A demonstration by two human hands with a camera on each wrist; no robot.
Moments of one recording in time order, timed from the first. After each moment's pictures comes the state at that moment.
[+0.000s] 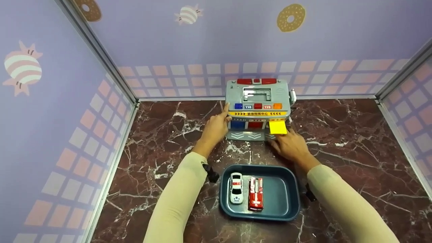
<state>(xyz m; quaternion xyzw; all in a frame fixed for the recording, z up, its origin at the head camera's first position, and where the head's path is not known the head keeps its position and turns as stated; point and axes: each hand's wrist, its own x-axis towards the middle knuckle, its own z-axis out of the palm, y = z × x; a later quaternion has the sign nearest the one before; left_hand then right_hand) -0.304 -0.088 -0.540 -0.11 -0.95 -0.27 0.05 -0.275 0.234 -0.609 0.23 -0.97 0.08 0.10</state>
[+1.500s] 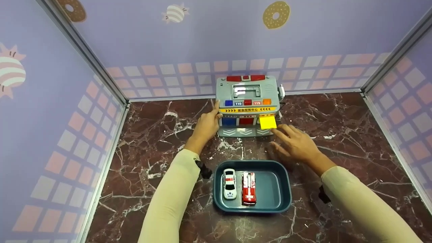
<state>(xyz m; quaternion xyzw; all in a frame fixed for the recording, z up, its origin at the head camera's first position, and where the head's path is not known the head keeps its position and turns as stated) -0.303 -0.089 -0.539 -0.12 -0.95 -0.29 0.04 -0.234 0.278 -0.570 0.37 -0.90 0.09 0.22</state>
